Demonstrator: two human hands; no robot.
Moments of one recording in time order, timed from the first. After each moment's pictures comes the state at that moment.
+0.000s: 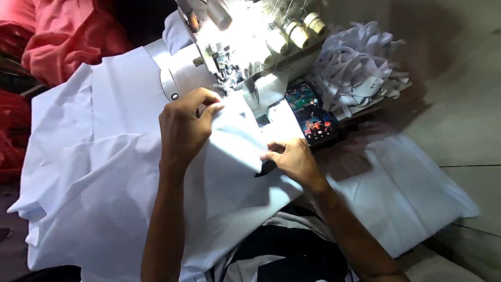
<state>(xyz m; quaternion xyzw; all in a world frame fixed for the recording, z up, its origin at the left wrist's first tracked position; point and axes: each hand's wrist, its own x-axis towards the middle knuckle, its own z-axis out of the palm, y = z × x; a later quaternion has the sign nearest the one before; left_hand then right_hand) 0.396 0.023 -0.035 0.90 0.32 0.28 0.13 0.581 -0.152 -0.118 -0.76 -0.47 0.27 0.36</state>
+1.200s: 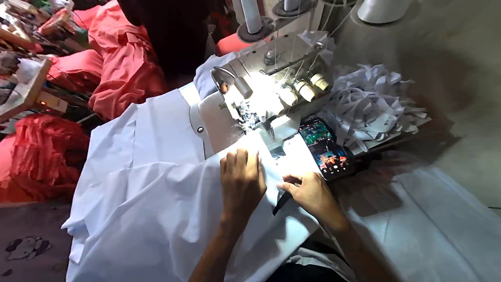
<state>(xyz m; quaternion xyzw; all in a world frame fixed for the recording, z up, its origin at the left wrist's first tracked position) 0.435 -0.043 -0.071 0.88 0.37 0.28 -0.09 0.584 -0.150 -0.119 -0.77 -0.46 0.27 0.35</state>
